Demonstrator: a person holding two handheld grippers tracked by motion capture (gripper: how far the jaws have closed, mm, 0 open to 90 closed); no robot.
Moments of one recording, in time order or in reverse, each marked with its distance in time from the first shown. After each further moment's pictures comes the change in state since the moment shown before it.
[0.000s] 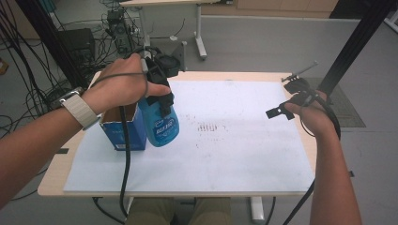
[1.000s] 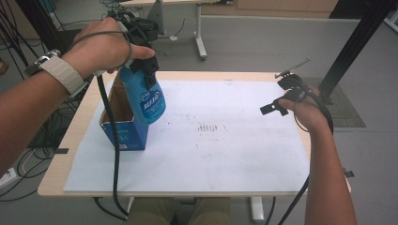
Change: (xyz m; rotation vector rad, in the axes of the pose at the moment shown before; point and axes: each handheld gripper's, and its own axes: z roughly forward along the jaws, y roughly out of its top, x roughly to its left) left arm 0.045 -0.007 -0.054 -0.009 0.007 -0.235; right arm 0.003 0.015 0.008 -0.011 0.022 -0.029
